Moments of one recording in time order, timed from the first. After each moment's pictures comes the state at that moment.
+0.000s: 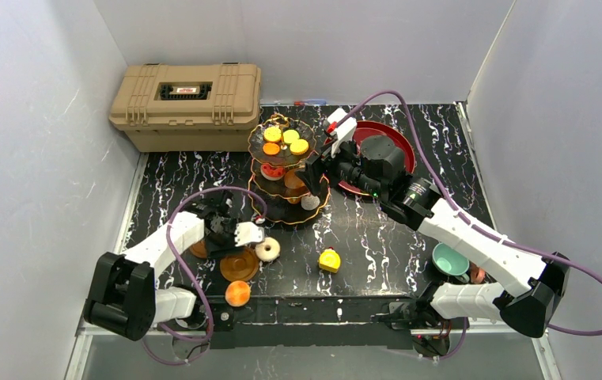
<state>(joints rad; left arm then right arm) -0.31 1.24 0.63 -0.81 0.10 1.16 0.88 1.20 1.19 -0.17 -0.01 0.02</state>
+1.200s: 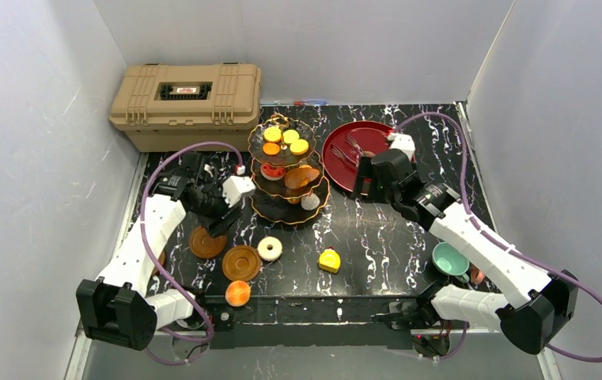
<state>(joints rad) -0.23 1.17 1.01 -1.12 0.30 0.80 0.73 1.11 1.06 -0.60 0.35 0.53</state>
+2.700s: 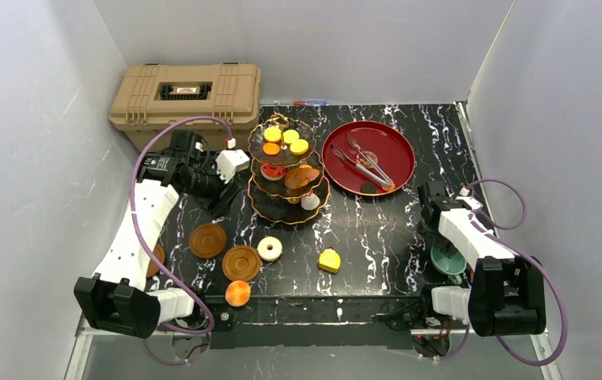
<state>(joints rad) -0.18 1.24 1.29 -1.21 0.36 0.64 0.09 1.21 0.62 -0.76 0.55 0.87</state>
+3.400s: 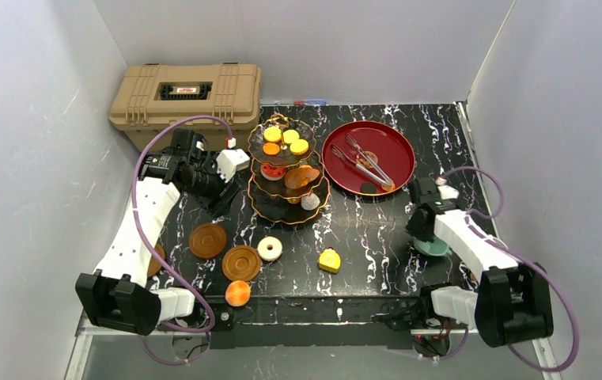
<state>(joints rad) -0.18 1.25 1.29 -1.20 0.35 0.64 0.17 1.15 0.63 -0.70 0.33 0.72</state>
